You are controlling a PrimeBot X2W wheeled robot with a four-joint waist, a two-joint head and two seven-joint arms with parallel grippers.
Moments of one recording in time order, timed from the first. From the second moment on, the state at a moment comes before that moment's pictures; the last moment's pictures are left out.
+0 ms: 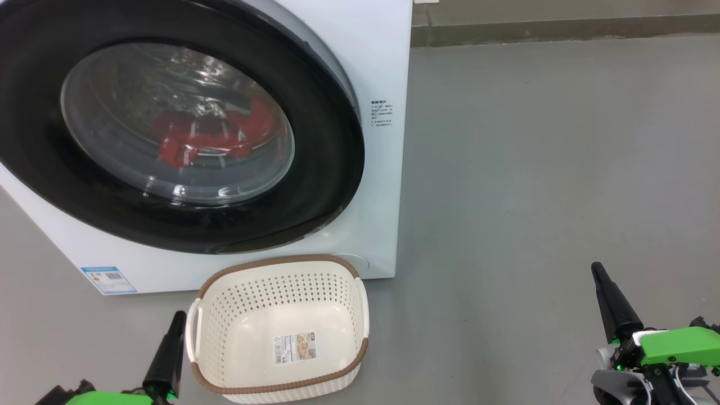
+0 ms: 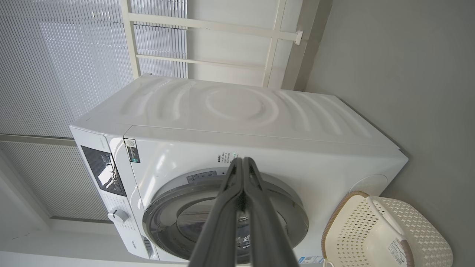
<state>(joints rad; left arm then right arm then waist) -0.07 0.04 0.08 0.27 -1.60 -0.12 0.11 -0.07 -0.04 -0.13 0.27 1.62 0.13 0.11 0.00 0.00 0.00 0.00</state>
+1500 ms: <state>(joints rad) -0.01 0.02 0.06 0.31 -1.51 -0.12 0.07 0.00 -0.02 -0.10 0.33 1.54 0.13 0.07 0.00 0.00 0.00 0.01</state>
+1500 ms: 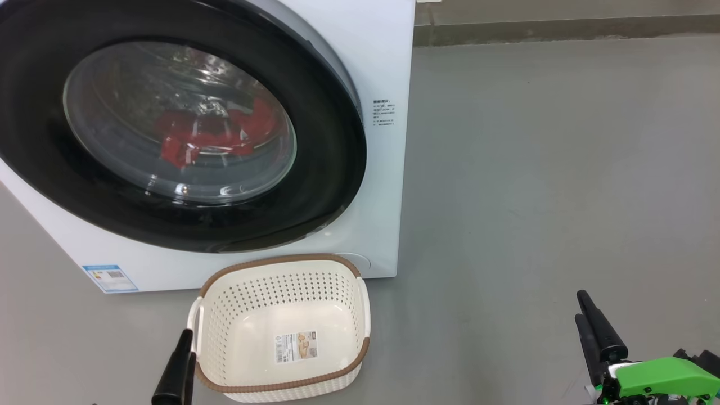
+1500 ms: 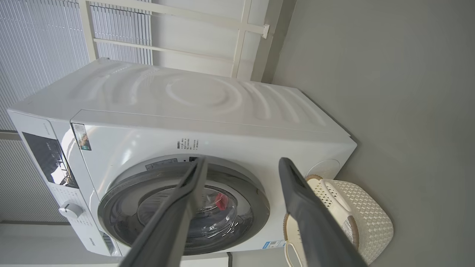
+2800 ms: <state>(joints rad) 0.02 0.04 0.00 0.22 -0.93 -0.09 -0.04 0.02 -0.06 -0.05 0.32 1.05 0.13 -0.04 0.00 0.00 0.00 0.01</state>
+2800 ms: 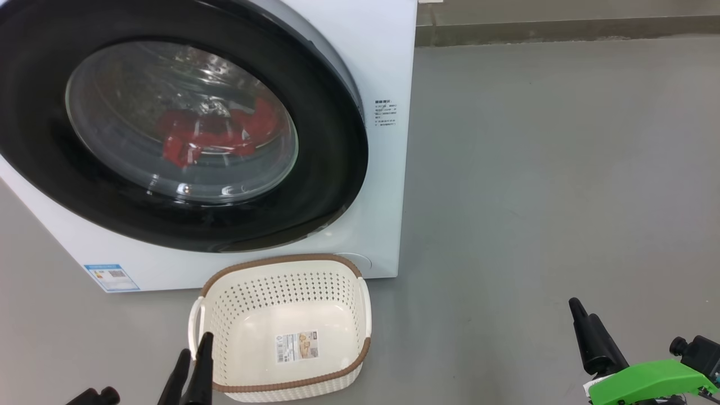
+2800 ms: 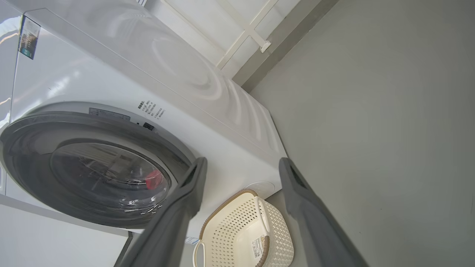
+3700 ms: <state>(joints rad) 0.04 0.08 -0.07 0.16 -0.60 -0.01 -0.12 0.04 -0.07 -0.05 0.29 0.74 0.13 -0.12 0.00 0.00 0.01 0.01</state>
